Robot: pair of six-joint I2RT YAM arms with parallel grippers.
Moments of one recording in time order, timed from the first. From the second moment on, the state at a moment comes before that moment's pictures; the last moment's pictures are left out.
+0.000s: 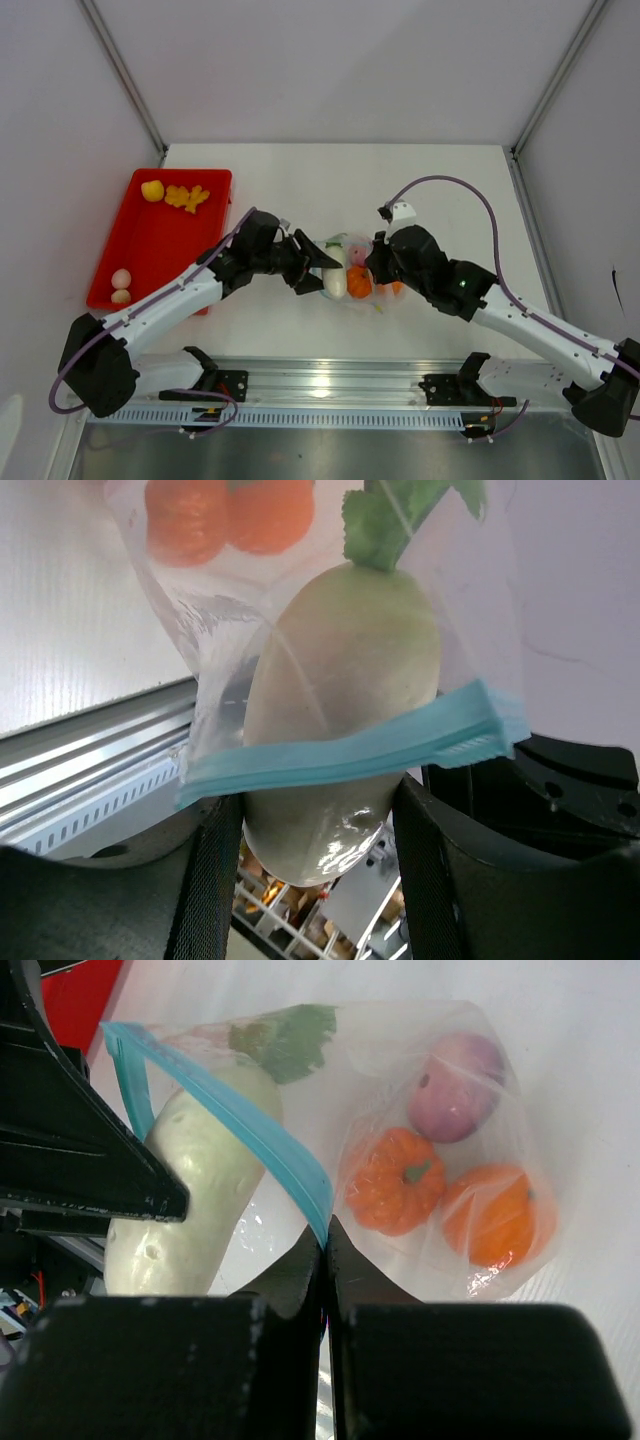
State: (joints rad) left arm -0.65 1.19 0.83 -0.29 0.53 -1.48; right arm 0.92 1.05 0.98 -0.48 0.26 0.48
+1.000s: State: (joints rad) left arm -0.68 1.15 1.03 -0.43 0.35 -1.21; right arm 0.93 1.15 1.09 -0.54 0.23 0.58
